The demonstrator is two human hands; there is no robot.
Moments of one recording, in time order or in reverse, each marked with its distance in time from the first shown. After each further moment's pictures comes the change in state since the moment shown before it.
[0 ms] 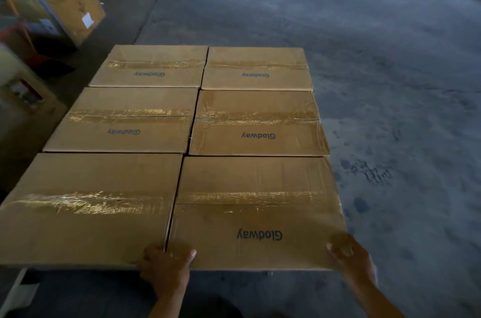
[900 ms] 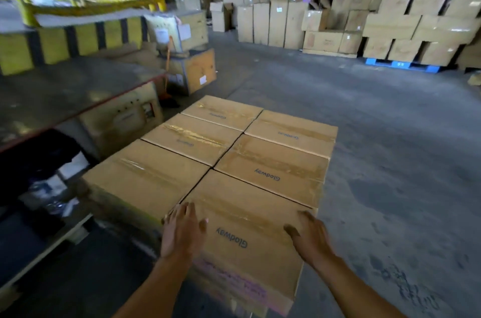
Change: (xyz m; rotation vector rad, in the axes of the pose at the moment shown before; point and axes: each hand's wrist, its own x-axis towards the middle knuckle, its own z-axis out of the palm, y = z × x) left_hand -0.215 0.068 -0.030 0.363 0.299 0.475; right_hand 0.013 -0.080 -0.124 -0.488 -0.177 -0.950
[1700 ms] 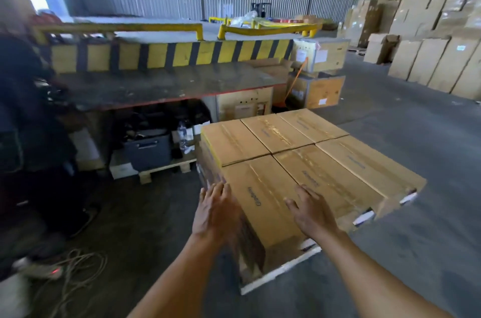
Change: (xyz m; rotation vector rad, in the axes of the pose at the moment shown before) left_hand -0.256 0.208 -0.045 0.008 0.310 -0.342; right_hand -0.063 0.067 -0.134 -0.071 -0.071 -0.853
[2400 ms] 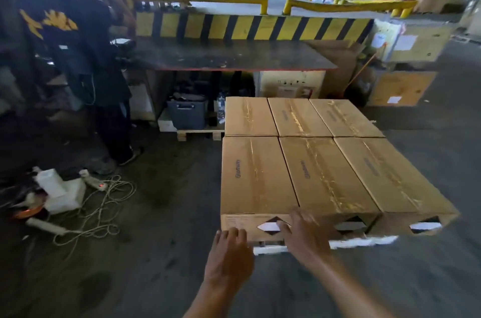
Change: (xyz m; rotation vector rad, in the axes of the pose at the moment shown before) left_hand -0.088 0.244 0.170 0.150 -0.176 -0.345; right_hand -0.012 0.210 -0.025 0.008 -0.267 -0.248
